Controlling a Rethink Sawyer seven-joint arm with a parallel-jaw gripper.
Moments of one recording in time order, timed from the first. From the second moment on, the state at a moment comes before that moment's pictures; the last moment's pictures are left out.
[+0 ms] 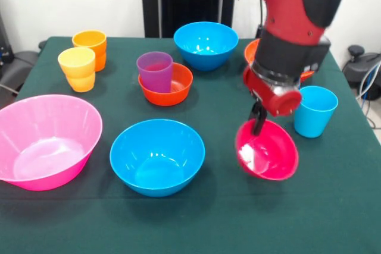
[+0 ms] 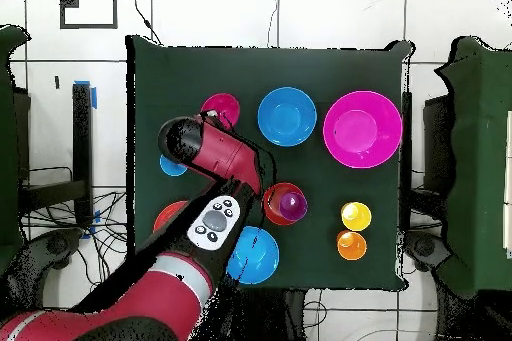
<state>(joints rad) 0.26 -0.26 -0.48 1.45 0.69 0.41 2.50</state>
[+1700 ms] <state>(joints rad) -0.28 -0.98 0.03 2.20 0.10 0.11 2.40</state>
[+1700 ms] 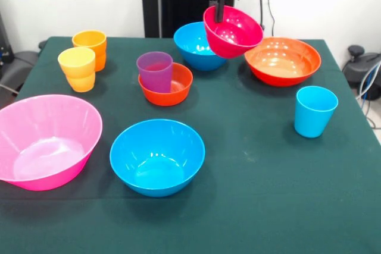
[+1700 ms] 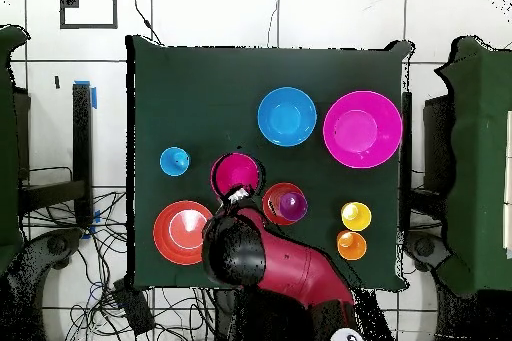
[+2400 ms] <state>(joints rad) -0.34 -1.03 0.05 2.16 -0.15 0.32 2.40</state>
